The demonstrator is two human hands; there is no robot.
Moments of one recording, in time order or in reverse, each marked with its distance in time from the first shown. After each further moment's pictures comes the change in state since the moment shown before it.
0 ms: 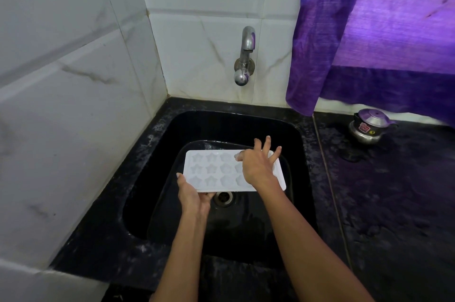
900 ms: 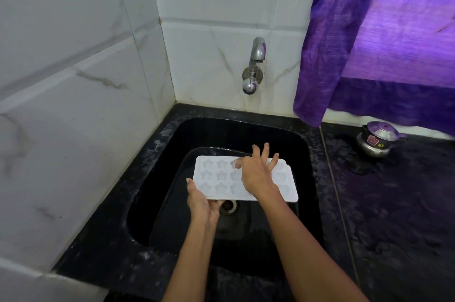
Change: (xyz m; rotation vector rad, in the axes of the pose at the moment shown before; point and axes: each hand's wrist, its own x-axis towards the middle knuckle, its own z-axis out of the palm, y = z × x) left_hand -0.008 -0.003 0.009 0.009 0.007 -0.003; right_hand -0.001 -0.014 -0.003 0.037 -0.004 -0.084
